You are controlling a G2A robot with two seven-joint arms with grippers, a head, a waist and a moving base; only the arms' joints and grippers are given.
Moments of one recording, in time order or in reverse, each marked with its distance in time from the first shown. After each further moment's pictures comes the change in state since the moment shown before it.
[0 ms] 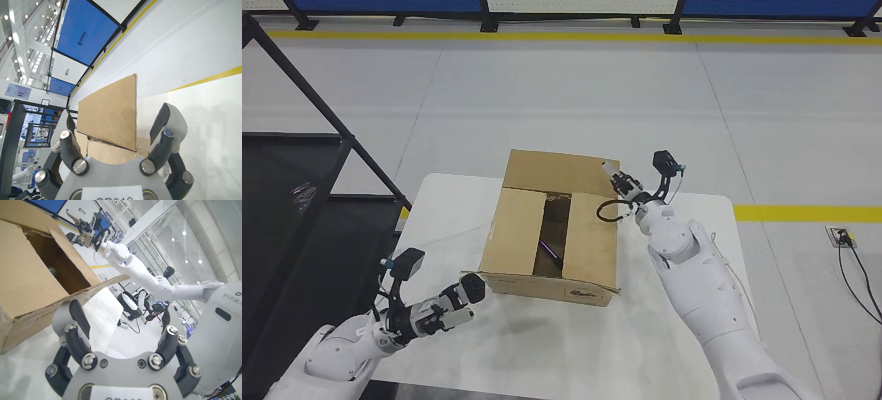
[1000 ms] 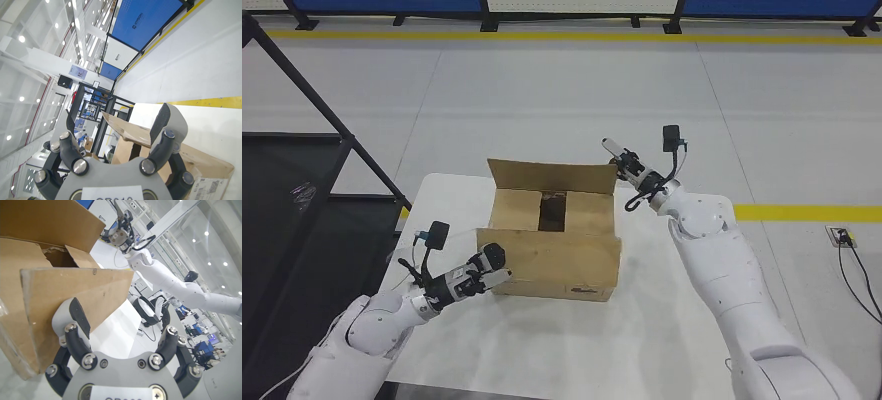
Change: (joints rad) left arm -0.181 -0.080 0.145 0.034 0.452 0.202 0.365; right arm 0.137 0.034 0.088 0.121 0.286 -0.408 0.407
